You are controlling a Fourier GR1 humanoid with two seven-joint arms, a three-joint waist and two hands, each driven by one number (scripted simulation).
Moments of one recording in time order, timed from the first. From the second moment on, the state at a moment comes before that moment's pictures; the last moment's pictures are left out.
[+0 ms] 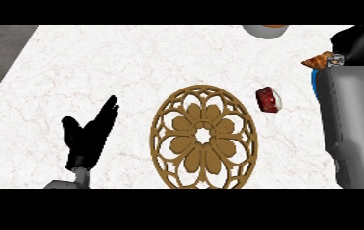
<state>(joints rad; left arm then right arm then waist) -0.01 0.16 -0.16 -1.48 0.16 0.09 0.20 -0.79 -0.24 -0.32 -1.08 1.78 -0.50 1.18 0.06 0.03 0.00</state>
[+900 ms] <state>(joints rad) -0.01 0.15 -0.15 -1.46 0.16 0.10 0.20 -0.65 -0.30 -0.75 -0.92 1.91 -0.91 1.08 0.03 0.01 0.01</state>
